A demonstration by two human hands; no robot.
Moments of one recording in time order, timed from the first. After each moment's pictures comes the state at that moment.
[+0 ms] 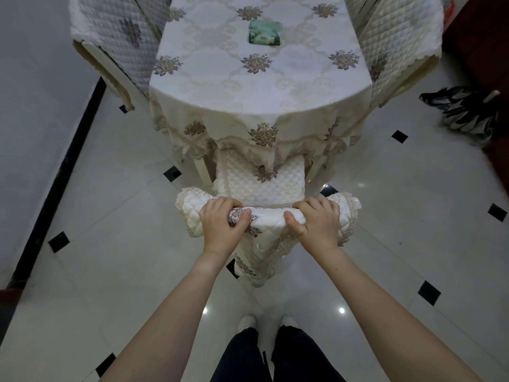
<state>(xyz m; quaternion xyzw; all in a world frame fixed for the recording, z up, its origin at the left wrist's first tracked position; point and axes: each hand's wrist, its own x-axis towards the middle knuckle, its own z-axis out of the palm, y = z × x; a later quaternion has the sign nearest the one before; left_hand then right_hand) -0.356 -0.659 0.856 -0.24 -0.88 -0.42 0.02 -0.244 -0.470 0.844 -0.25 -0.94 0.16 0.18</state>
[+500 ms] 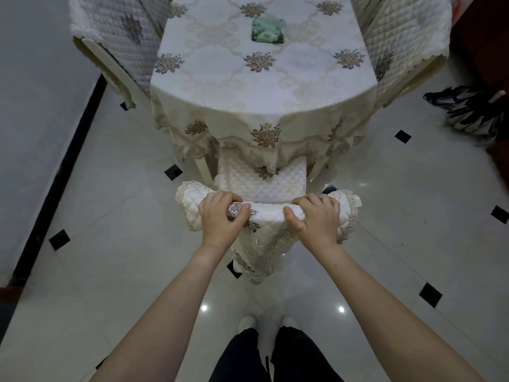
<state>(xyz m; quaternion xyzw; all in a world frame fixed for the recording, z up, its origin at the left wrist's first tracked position) -0.380 -0.655 0.857 -0.24 -0.87 -0.42 0.01 -0.264 -0.466 0.842 -0.25 -0.94 0.15 0.19</state>
